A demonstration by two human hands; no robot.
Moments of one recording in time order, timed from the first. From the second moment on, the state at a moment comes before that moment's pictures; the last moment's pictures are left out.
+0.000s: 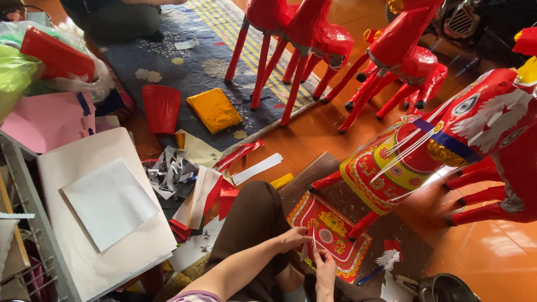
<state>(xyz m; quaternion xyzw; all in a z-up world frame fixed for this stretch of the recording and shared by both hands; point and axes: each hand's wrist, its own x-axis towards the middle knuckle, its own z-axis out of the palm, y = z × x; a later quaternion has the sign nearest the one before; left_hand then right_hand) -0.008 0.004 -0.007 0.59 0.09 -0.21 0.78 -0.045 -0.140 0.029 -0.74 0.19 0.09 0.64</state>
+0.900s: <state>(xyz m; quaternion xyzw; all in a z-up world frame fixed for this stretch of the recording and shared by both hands) -0.008 0.002 -0.025 0.55 0.05 -0.21 0.81 -0.040 -0.153 0.009 -0.84 0.13 0.03 0.53</state>
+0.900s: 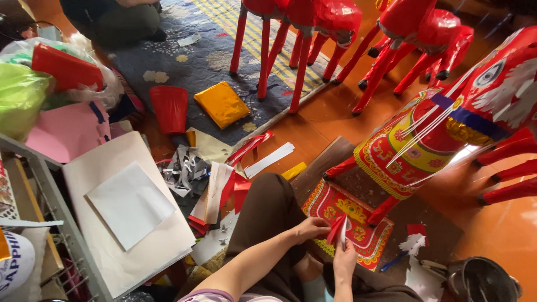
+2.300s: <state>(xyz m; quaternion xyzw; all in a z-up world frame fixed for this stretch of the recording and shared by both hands) -0.019 0.012 -0.034 0.79 0.03 -0.12 0.60 -0.052 -0.137 0.002 -0.83 0.10 -0.06 0.54</state>
